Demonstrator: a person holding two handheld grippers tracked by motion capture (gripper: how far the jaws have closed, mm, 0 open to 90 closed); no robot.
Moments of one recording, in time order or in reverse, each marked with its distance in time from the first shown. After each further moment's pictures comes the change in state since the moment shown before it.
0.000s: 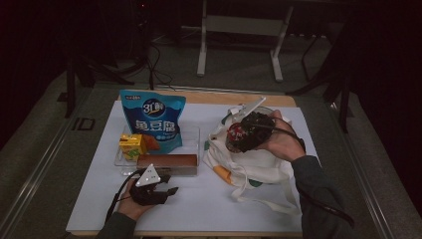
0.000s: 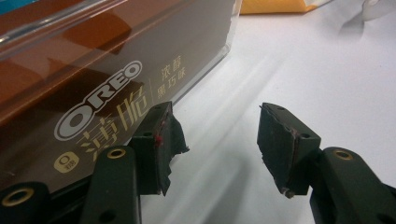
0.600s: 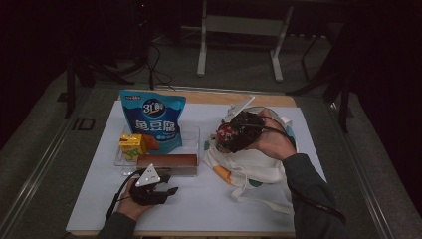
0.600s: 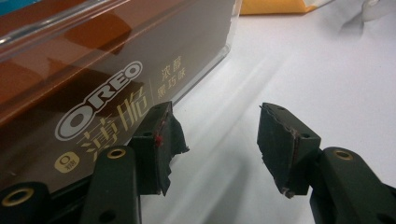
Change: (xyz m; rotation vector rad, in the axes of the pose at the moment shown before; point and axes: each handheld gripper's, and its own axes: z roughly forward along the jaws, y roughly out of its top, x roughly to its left) left arm 0.000 0.000 0.000 -0.004 0.000 -0.001; right arm 0.015 0.023 0.005 -0.028 0.041 -0.045
